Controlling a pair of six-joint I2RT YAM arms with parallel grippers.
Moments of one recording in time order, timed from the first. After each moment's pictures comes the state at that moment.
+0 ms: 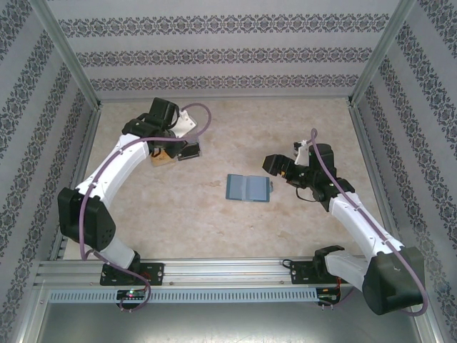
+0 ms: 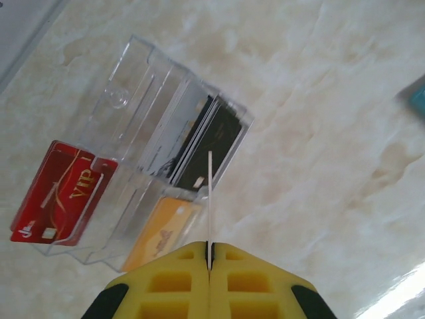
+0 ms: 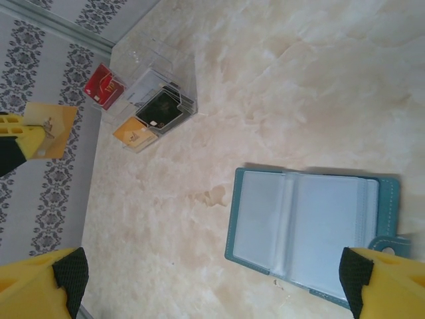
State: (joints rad) left arm -0.29 1.59 1.46 -0.86 -0.01 0.54; right arm 0.20 1.08 0.67 -0.22 -0.56 0.68
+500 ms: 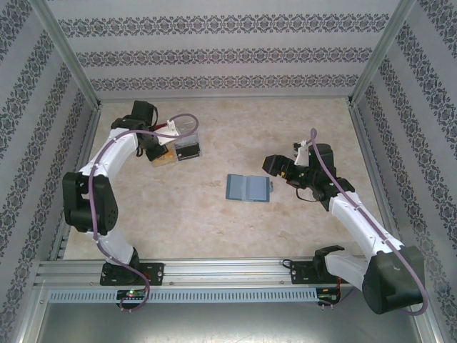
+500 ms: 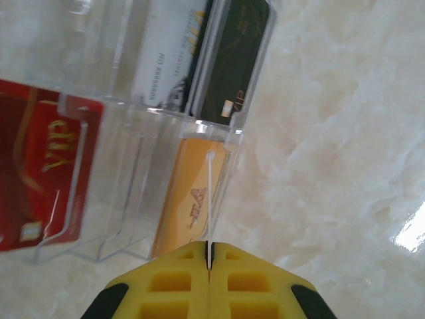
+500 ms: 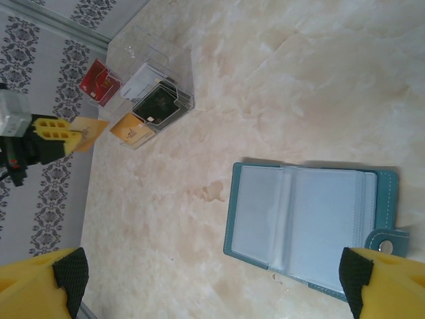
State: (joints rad) left arm -0.08 1.73 1.42 -0.85 0.14 0.93; right arm 0.20 1.09 0.68 -0.24 -0.56 0.68
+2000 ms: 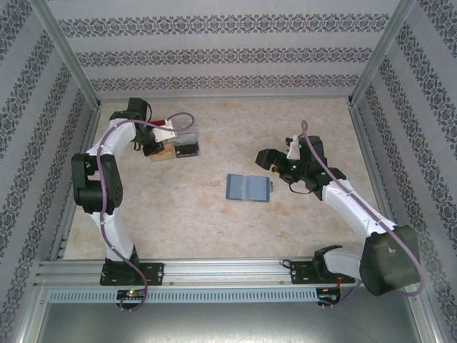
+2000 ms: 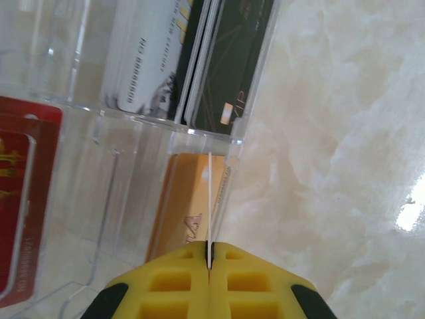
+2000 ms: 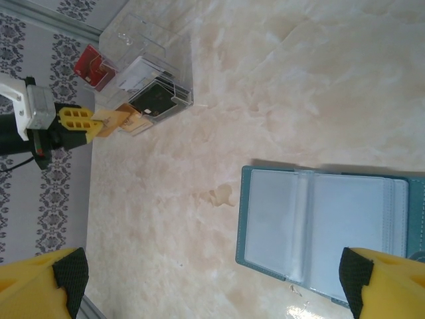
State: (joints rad) left arm 0.02 1.94 1.58 -0.89 0.27 1.14; right arm 0.26 1.22 0.77 -0.24 -0.54 0.74
